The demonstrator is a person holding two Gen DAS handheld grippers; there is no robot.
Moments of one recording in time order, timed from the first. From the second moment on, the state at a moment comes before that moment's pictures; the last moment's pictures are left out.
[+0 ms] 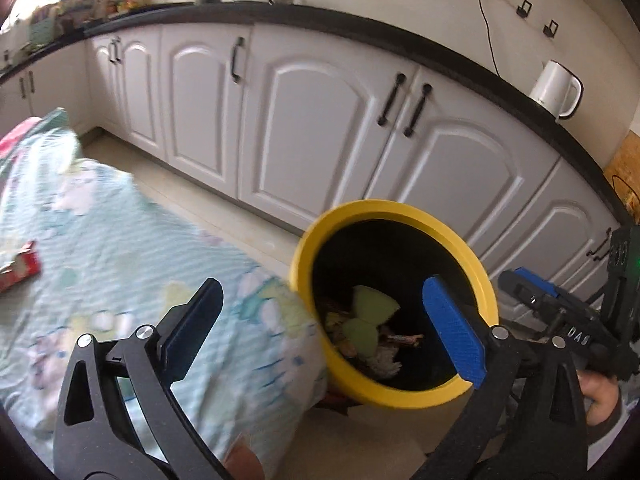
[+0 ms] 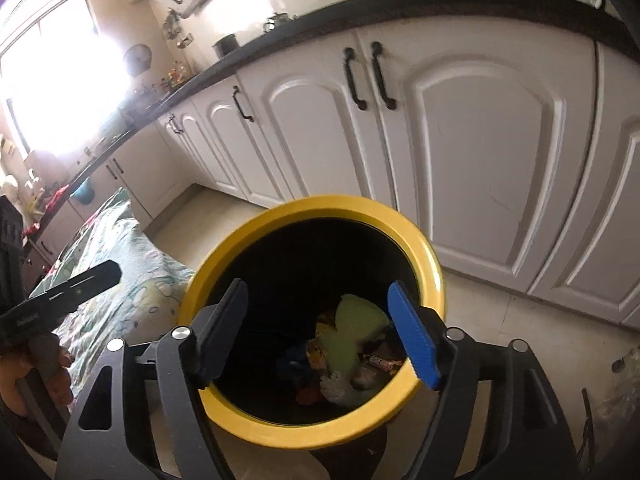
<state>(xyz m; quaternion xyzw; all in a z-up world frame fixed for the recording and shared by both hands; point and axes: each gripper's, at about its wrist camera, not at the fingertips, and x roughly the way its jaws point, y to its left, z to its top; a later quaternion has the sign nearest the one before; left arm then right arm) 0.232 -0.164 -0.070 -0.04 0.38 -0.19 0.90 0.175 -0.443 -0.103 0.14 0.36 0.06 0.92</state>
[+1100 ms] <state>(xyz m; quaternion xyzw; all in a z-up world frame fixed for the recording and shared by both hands) 0.161 0.045 -0.023 -0.07 0.30 -0.02 0.95 0.206 -0.230 -0.026 -0.01 0.31 0.23 0.92</state>
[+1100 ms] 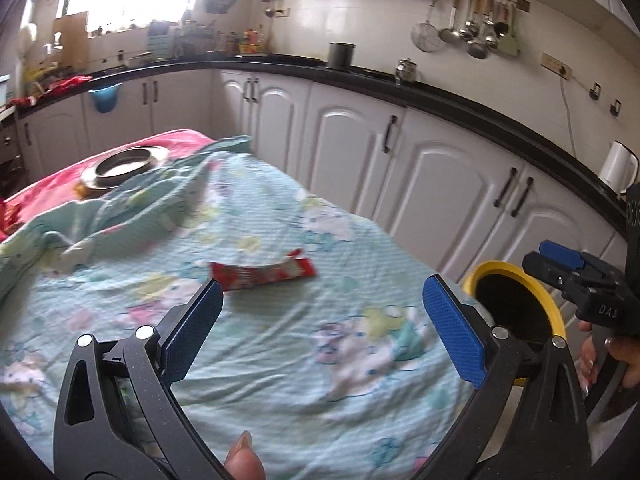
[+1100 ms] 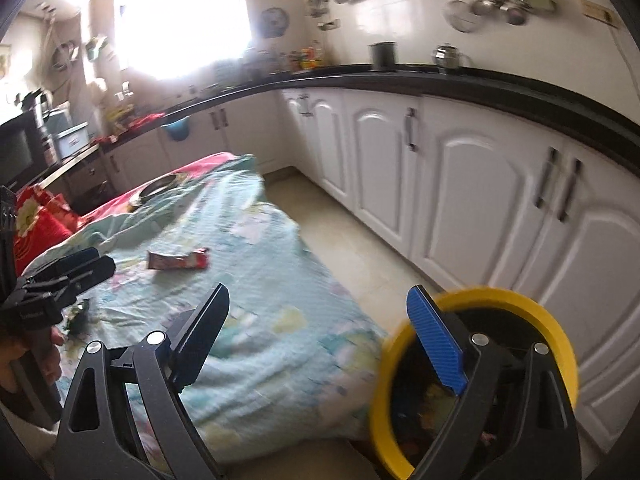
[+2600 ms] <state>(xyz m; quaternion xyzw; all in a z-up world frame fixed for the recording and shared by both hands) 0.108 0.164 -0.103 -0.08 0.41 0.08 0.90 0.279 0.042 -0.113 -0.24 0.40 0.44 0.77</state>
